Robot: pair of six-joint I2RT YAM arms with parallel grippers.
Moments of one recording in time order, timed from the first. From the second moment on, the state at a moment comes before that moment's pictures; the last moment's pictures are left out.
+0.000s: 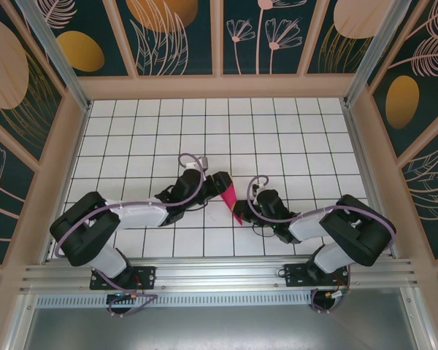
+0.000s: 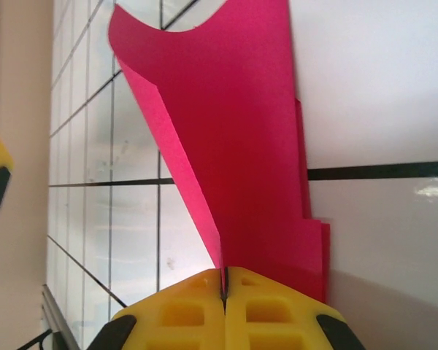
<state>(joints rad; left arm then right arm) -0.84 1.54 0.62 0.53 0.02 -1.14 0.79 1.47 0.25 0.68 -0.18 1.09</state>
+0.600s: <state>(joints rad) -0.84 1.63 0.59 0.57 0.07 -1.15 0.74 1.54 0.22 0.80 -0.27 1.27</state>
